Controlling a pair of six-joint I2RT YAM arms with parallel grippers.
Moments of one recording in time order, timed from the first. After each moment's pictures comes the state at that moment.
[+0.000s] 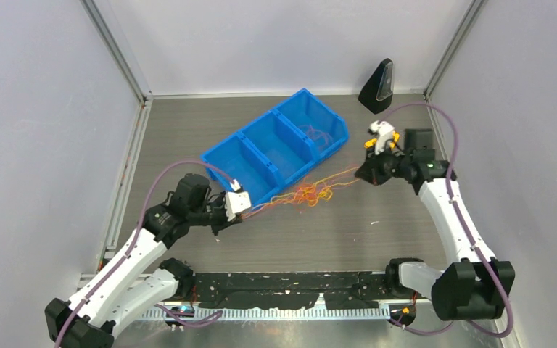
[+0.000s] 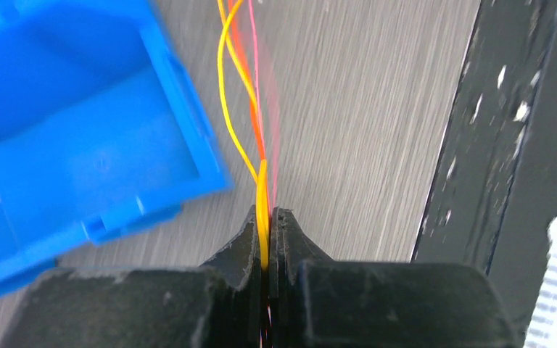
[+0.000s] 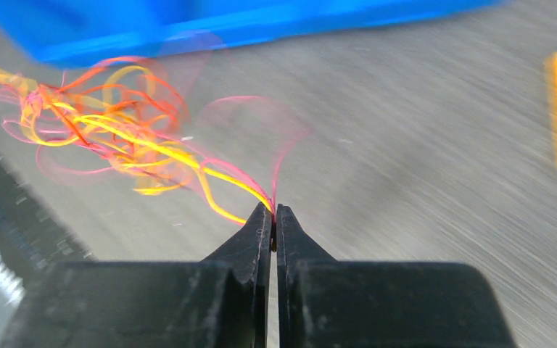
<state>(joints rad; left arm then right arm) -0.54 0.80 0.70 -0.62 0.55 0.53 0.08 1.13 0.95 -0.62 -0.67 -0.25</state>
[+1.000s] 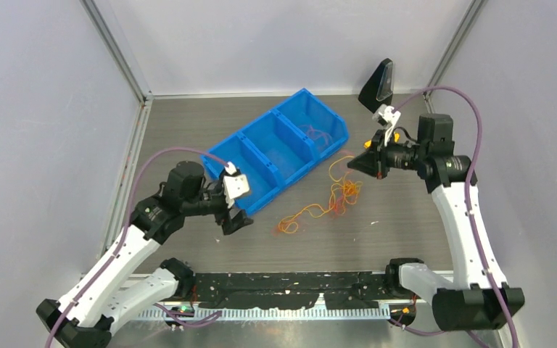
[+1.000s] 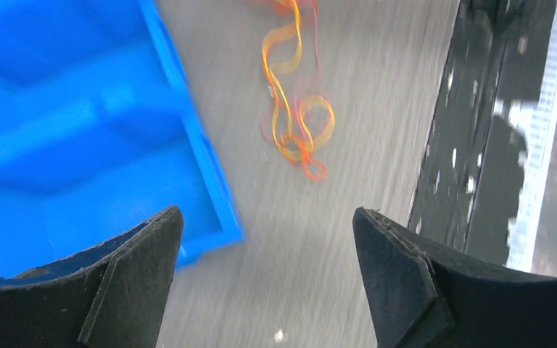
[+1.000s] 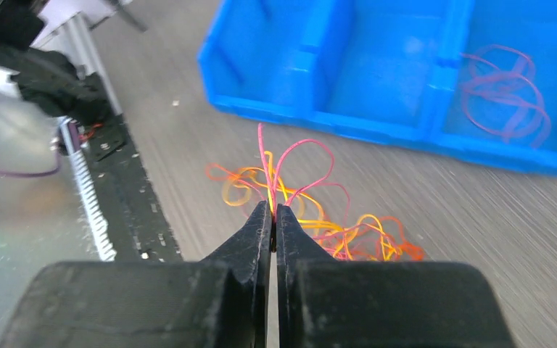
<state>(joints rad) -0.58 0.81 0.86 -0.69 0.55 0.47 -0.01 1.09 1.20 -0.79 -0.98 -0.33</state>
